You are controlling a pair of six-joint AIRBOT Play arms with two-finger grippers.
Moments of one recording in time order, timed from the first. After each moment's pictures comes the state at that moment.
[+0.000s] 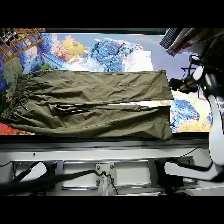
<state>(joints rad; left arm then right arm) 0.60 -1.12 0.82 1.90 -0.66 -2.33 -0.18 -1.34 1.18 -1.60 1.06 1.68</state>
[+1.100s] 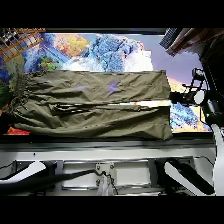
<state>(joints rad) 0.86 -1.25 0.67 1.23 -0.62 -1.53 -0.18 -1.06 0.86 -1.59 0.92 1.68</state>
